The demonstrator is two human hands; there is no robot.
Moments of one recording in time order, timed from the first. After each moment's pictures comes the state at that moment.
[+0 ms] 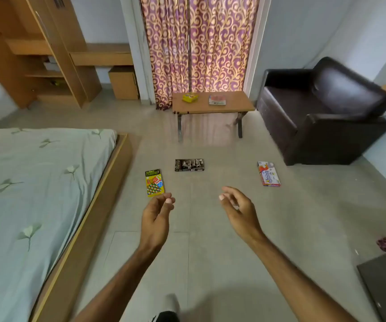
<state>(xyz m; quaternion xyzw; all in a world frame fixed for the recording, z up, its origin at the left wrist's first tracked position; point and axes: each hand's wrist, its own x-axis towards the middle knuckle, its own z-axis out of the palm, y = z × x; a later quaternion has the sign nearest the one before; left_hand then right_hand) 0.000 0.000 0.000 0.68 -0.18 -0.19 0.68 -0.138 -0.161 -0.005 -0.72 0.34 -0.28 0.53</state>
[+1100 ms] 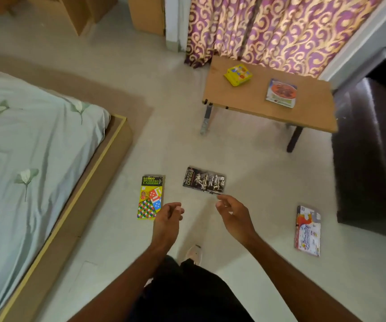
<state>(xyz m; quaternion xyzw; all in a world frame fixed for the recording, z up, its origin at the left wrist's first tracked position) 0.547 -0.478 -0.148 0.75 0.07 -0.31 0.59 0.464 -0.655 -0.128 -0.79 0.36 0.03 0.50</state>
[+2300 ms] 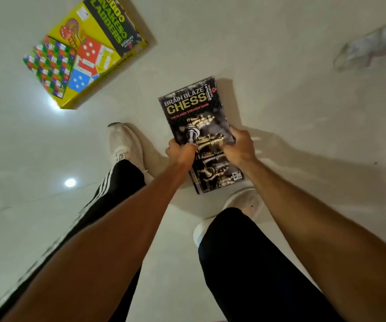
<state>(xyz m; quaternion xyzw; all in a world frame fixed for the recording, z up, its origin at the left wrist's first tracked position) 0.741 -0.869 -0.875 0.50 0.65 -0.22 0.53 0.829 -1.010 -0.883 -0.82 0.08 0.47 0.31</state>
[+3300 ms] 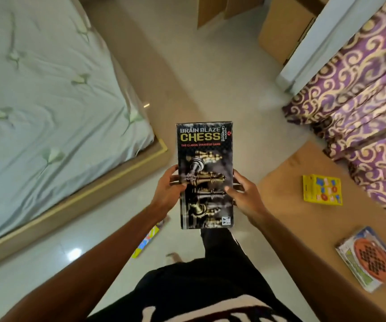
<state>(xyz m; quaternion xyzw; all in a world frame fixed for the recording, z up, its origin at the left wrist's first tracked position) 1.029 -0.707 -0.137 0.66 0.28 -0.17 0.68 1.052 -0.938 -0.130 -0.81 0.10 0.26 0.52</state>
